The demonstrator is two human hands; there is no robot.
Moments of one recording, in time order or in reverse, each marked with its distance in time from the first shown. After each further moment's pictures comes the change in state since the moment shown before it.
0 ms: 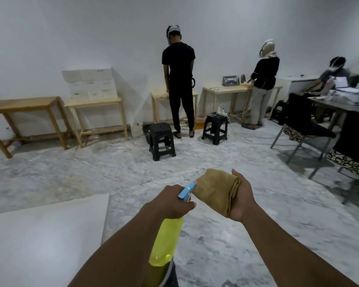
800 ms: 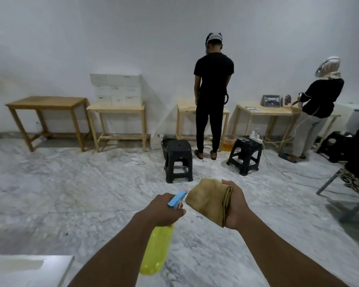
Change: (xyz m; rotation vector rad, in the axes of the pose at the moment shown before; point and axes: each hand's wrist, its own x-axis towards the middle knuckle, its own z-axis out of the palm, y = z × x) left_hand 0.344 -0.079 -0.089 -0.125 0.152 -0.156; right_hand 0.372 -0.168 0.051 -0.238 -0.065 0.153
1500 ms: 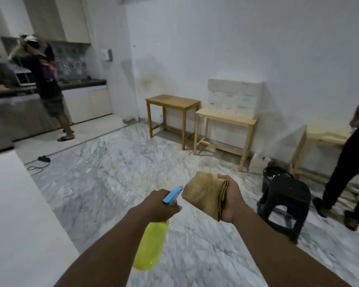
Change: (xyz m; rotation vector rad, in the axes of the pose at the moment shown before) left_hand 0.135 -0.197 -0.190 0.029 0.372 -0.593; right_hand 0.369 -0.022 0.275 -0.319 -0.593 0.371
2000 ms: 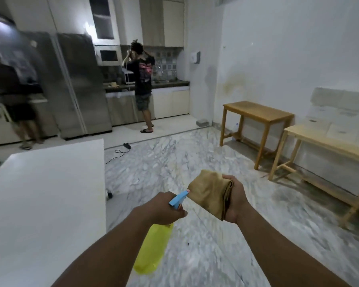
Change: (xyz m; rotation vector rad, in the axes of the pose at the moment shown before) left_hand 0.117 -0.134 -0.103 -0.065 0.152 -0.341; right_hand 0.266 -0.045 0.145 -0.048 -0.387 0.253
